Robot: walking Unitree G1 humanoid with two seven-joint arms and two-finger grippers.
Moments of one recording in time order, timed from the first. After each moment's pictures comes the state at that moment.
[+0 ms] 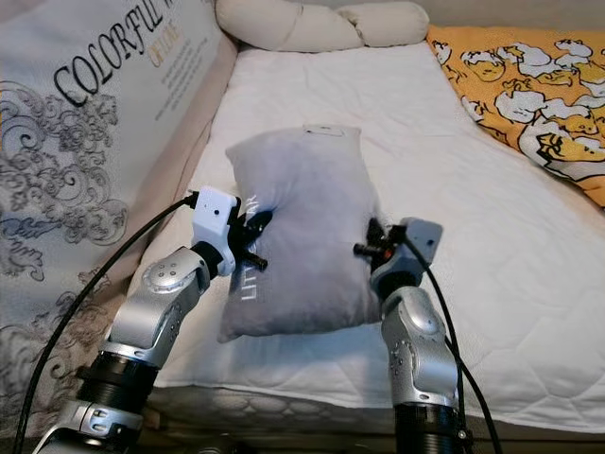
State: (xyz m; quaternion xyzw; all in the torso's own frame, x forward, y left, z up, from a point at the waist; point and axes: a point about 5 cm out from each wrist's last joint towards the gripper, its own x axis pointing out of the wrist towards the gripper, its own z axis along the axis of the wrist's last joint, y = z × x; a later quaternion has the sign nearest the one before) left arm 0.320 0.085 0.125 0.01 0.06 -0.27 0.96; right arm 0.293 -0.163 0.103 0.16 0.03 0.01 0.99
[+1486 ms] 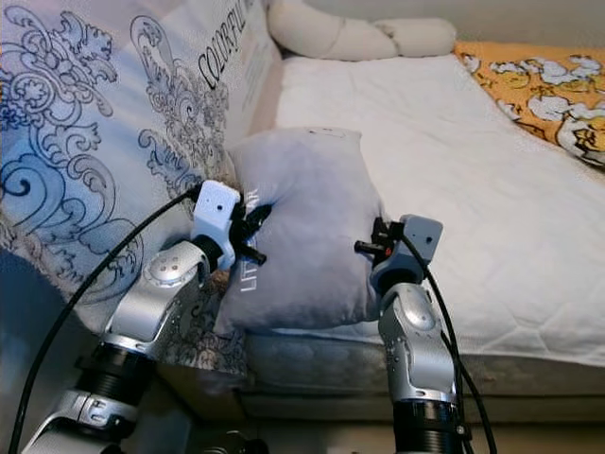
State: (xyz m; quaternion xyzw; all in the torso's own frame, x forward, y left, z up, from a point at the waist) left arm 0.326 0.086 0.130 0.05 0.05 -0.27 0.96; right arm 0.294 -0.163 0.100 0.13 0.05 -0.02 0.99
